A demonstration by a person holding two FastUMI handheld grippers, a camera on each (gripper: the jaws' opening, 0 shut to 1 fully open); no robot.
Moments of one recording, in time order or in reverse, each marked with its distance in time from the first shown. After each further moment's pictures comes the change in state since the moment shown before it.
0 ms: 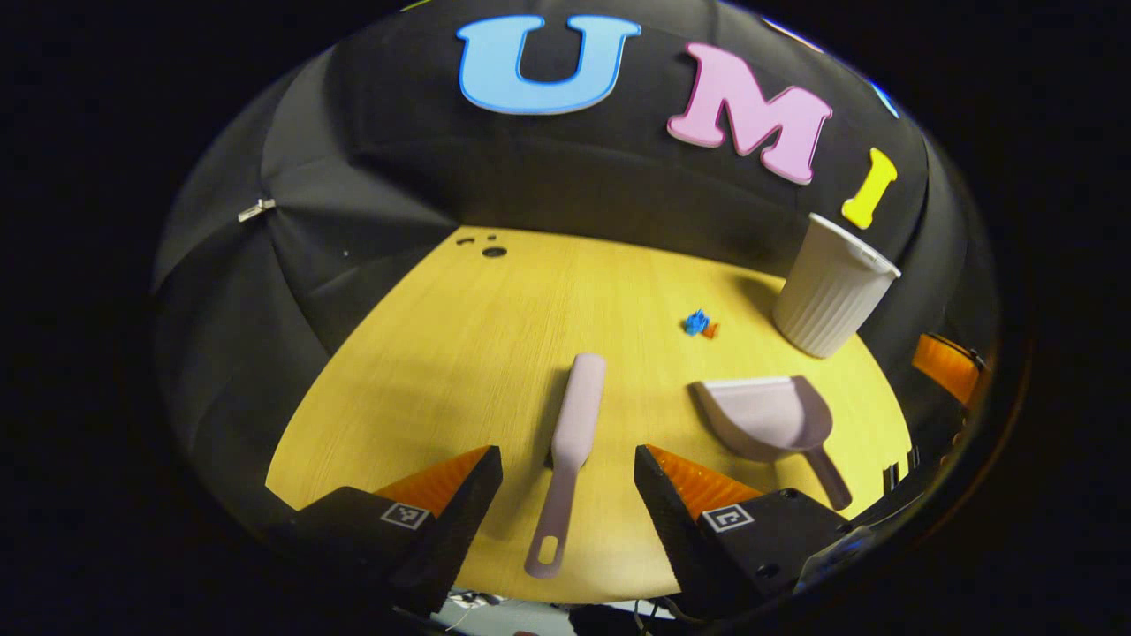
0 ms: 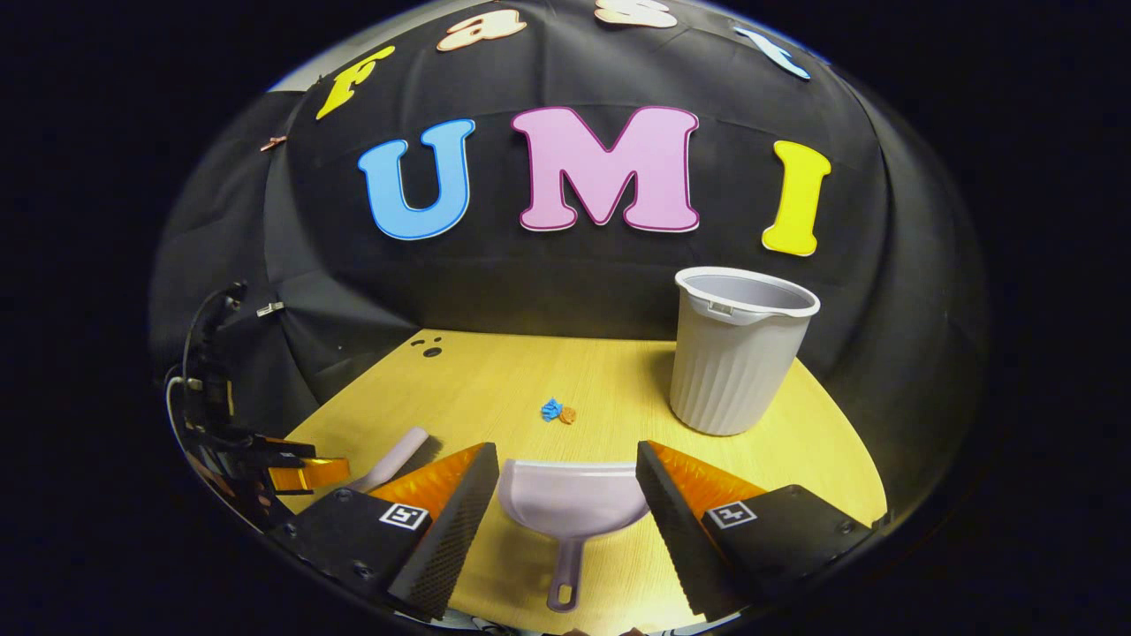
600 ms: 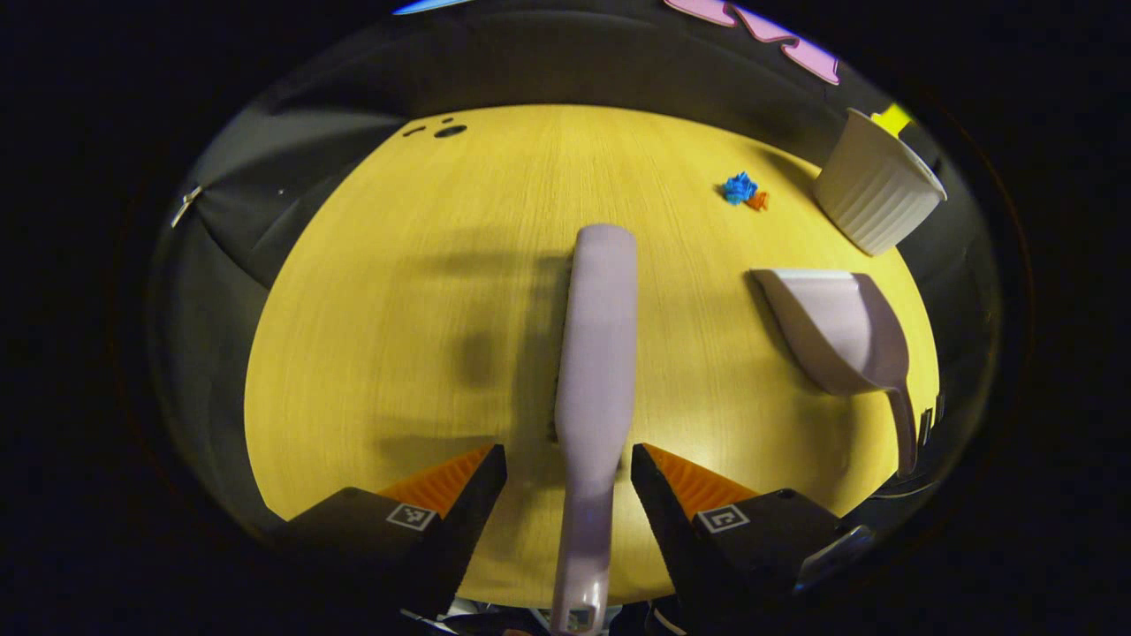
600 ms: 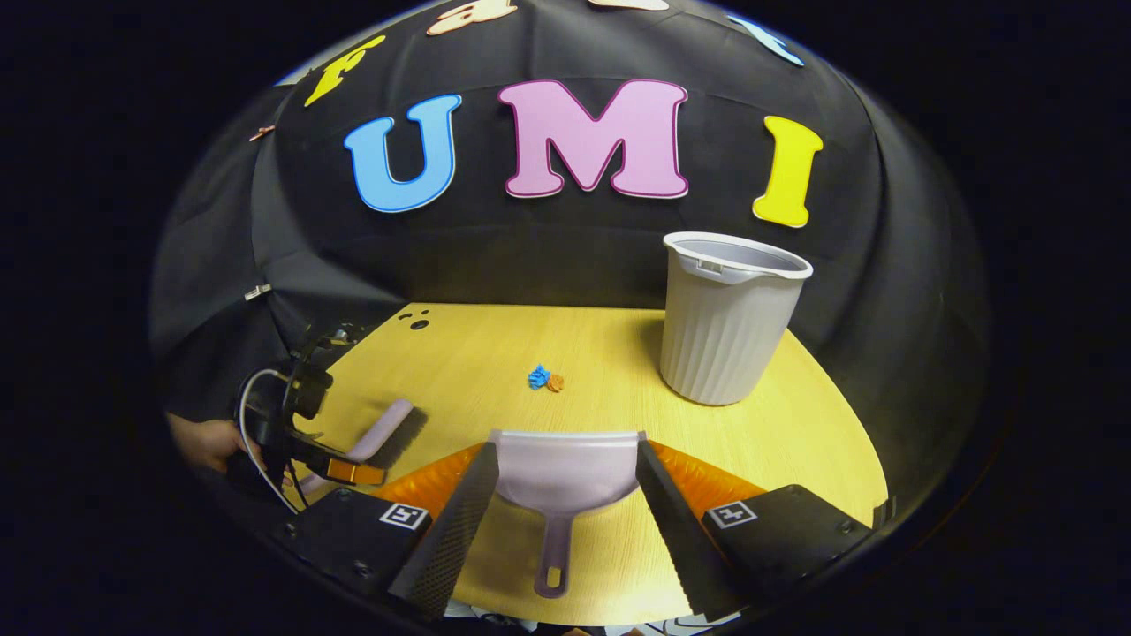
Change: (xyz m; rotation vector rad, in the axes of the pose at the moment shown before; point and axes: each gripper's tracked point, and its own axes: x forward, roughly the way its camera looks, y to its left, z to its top) left arm 0.089 0.008 -0.057 0.102 0.414 0.002; right arm 0.002 -0.014 -0.031 0.012 0.091 -0.037
